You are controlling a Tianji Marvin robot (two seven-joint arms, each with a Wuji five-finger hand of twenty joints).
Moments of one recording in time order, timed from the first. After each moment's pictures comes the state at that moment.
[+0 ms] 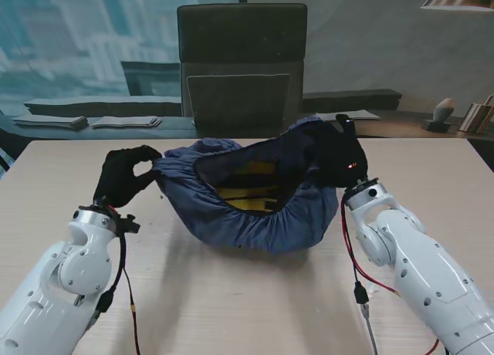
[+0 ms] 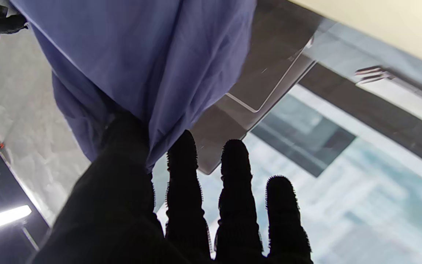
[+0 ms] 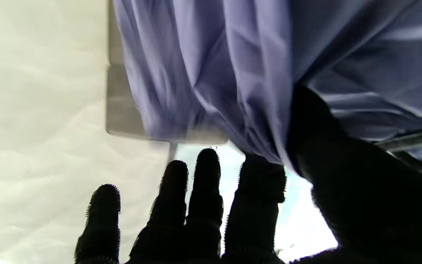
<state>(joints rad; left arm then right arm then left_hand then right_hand) 1.54 -1.15 -1.40 -1.63 0.61 -0.22 0.30 -1.28 -1.04 1.11 -1.41 -1.23 -0.09 -0.58 0.98 -0.30 0.21 -0.21 0.54 -0.23 0.93 1.08 0.71 -0.08 0.52 0.97 0.47 0.14 0.71 0.60 0.00 0.21 0.89 0.44 0.43 -0.80 1.21 -0.35 0.99 -0.36 0.99 0.70 0.48 -0.12 0.57 0.30 0.35 -0.16 0.46 0.31 -0.09 0.16 0.91 0.20</state>
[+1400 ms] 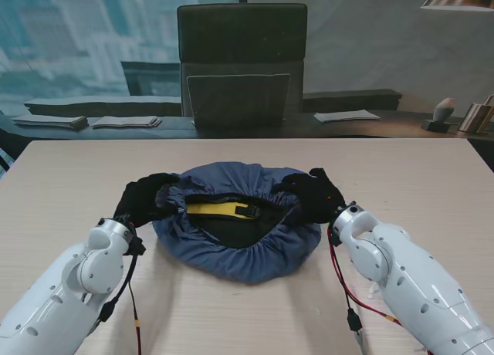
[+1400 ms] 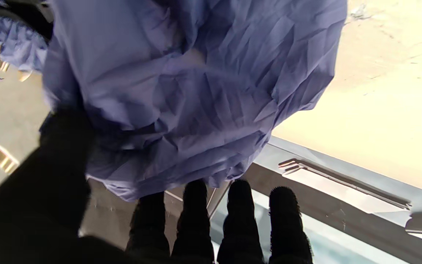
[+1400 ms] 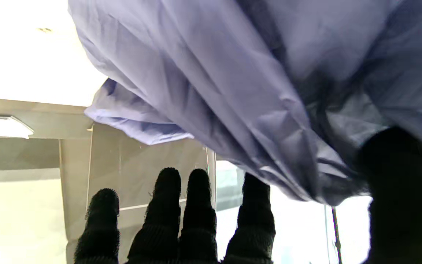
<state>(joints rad) 1.47 -1.11 -1.27 -1.45 0.70 -0.07 0.10 -1.32 -1.06 1.09 -1.37 -1.00 -0.26 -0.12 0.55 -0.48 0.51 -0.13 0.19 0.01 0.47 0.33 0.23 0.08 0.27 0.37 0.15 0.15 0.36 0.40 -0.05 0.21 0.67 0.33 0.18 -0.50 0.66 -0.14 0.22 -0.28 0.54 0.42 0.27 -0.04 0.52 0.28 0.32 -0.10 0.35 0.26 -0.09 0.16 0.77 0.23</state>
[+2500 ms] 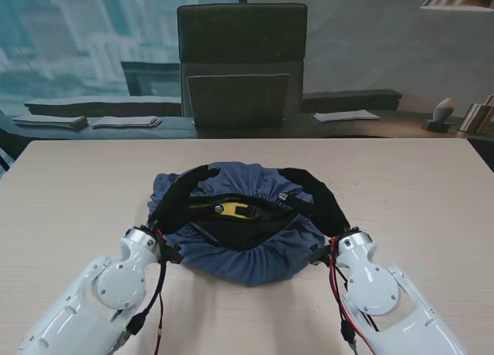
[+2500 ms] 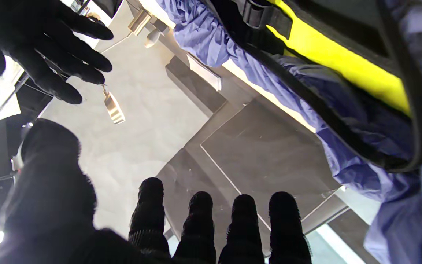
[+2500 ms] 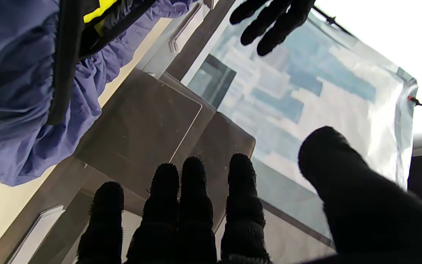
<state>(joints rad) 1.50 -1.15 -1.17 -1.55 0.40 -0.25 0.15 -1.63 -1.17 1.24 -1.69 -0.19 -0.17 -0.16 0.67 -0.27 0.01 -0.06 0.19 -0.01 0.44 0.26 0.19 0.13 0.22 0.32 0.09 0.19 0.28 0.36 -0.05 0.20 0.61 0.32 0.31 -0.43 0.88 -0.10 0.35 -0.13 0.65 0.22 0.42 0.02 0.49 0.27 0.38 -0.07 0.33 0.25 -0.07 0.12 0.91 0.26</state>
